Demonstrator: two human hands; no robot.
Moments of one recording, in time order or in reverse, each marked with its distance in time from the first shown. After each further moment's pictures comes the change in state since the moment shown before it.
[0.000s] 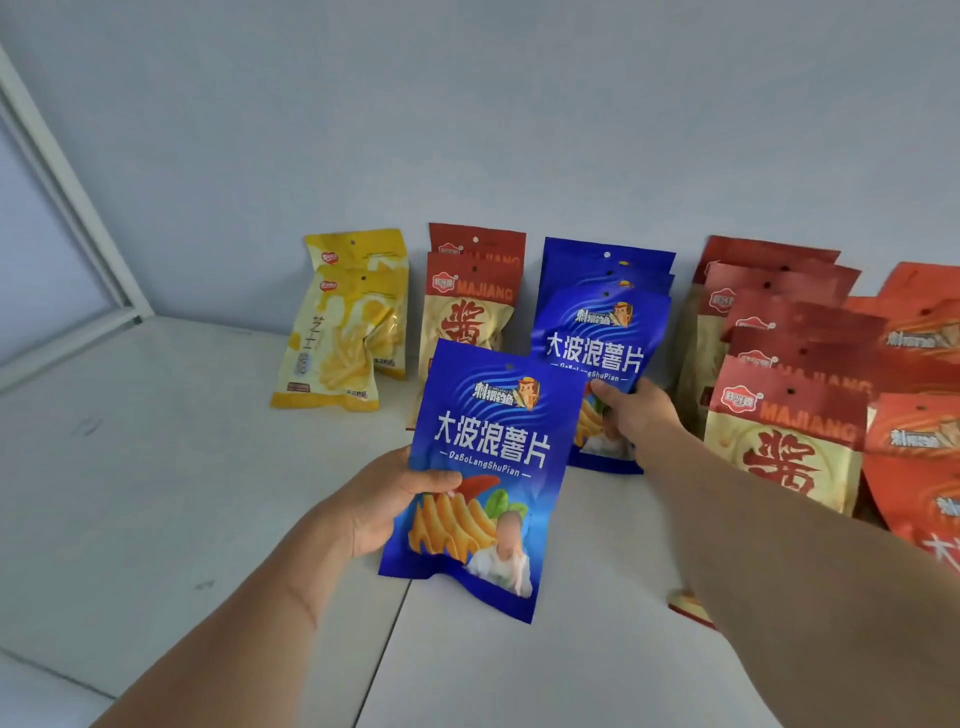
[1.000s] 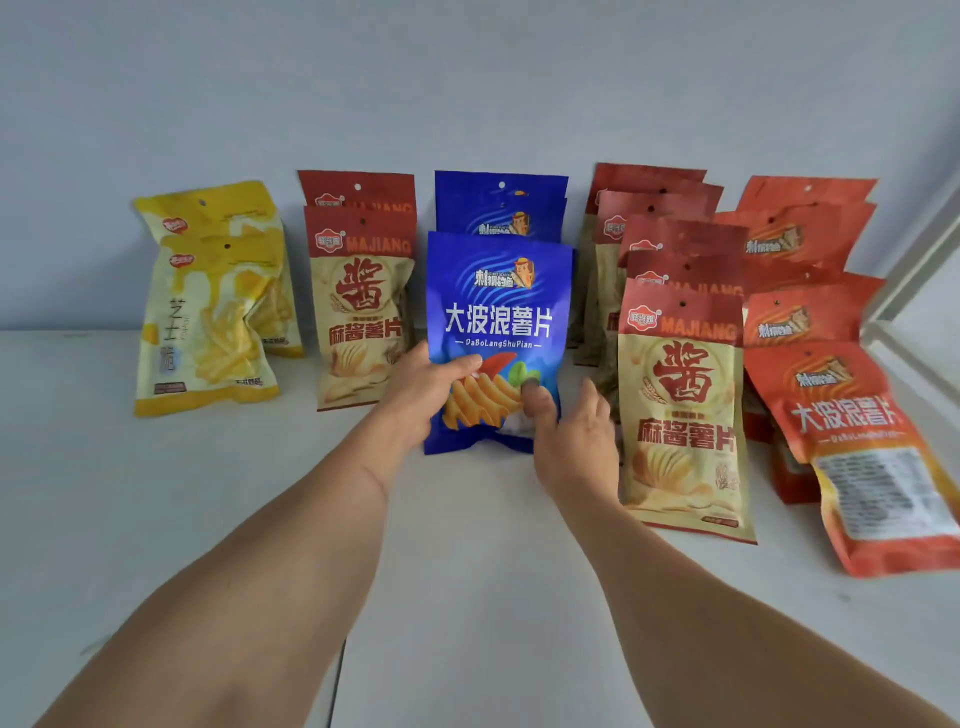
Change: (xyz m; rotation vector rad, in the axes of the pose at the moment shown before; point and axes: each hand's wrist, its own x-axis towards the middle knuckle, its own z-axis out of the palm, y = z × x) left_hand 0.105 0.021 0.084 0.067 0.062 0.188; right_hand -0.105 0.062 0.009 -0.461 0.325 -0.183
